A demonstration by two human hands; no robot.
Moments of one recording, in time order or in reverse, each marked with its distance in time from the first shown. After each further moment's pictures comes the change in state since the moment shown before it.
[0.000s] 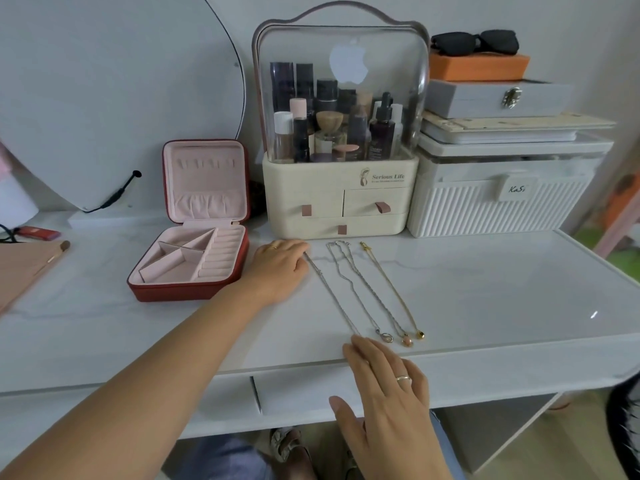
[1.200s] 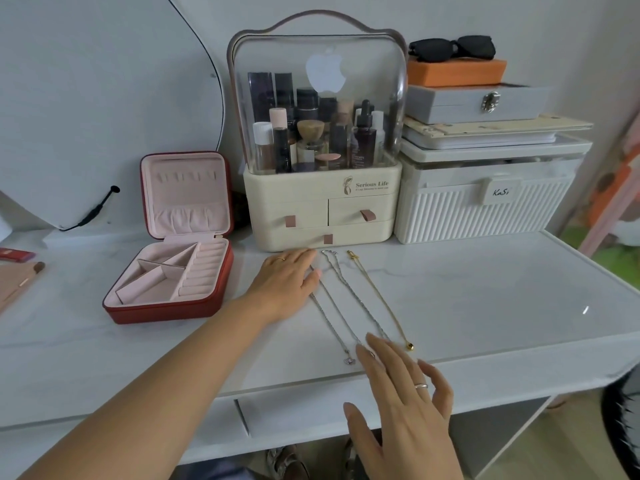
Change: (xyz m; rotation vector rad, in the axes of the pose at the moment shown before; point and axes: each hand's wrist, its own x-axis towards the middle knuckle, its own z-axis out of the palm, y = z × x) left_hand 0.007 0.027 0.005 -0.027 -0.025 0.098; right_hand 0.008 0.019 -0.013 0.042 -0.035 0.102
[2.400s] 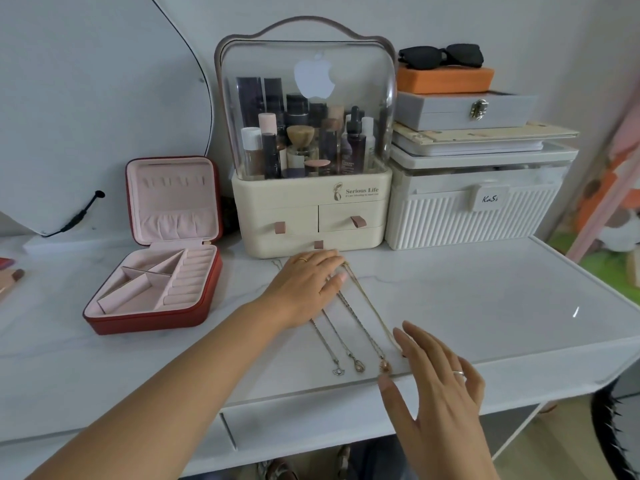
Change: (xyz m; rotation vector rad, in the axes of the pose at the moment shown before) left_hand 0.014 0.035 0.000 -0.040 0.045 0.198; right_hand 0.013 0.036 -0.021 0.022 0.087 0.114
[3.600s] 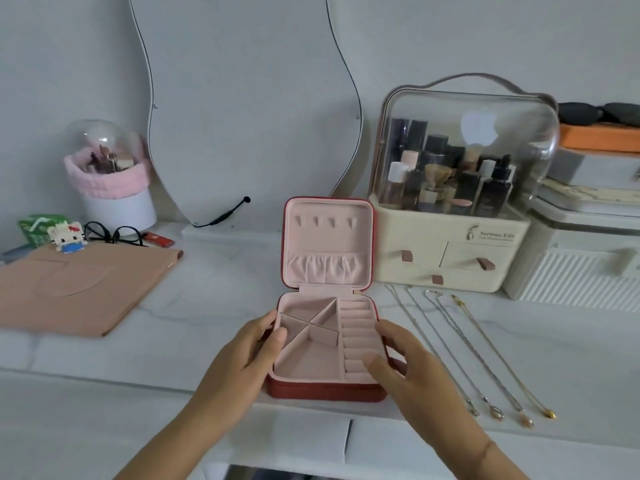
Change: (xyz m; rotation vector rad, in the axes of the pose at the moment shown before) left_hand -0.231 -0.079 -0.051 -0.709 0.461 -0.596; right_hand 0.049 -0.135 0.058 0.799 -0.534 0.113
